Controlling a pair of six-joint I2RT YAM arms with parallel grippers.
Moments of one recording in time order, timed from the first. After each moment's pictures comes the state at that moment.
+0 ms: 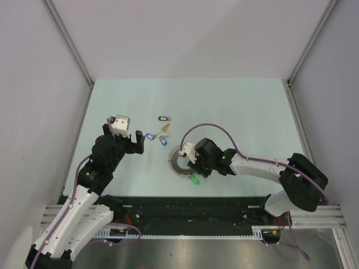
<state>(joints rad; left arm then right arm) -0.41 0.62 0.65 -0.31 -0.18 -0.03 0.92 1.47 0.80 -0.26 -0.10 -0.16</state>
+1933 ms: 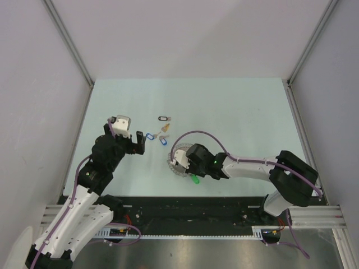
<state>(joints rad) -0.41 0.62 0.65 -0.31 -0.16 -0.03 1.03 1.58 0.82 -0.19 0.09 -0.36</state>
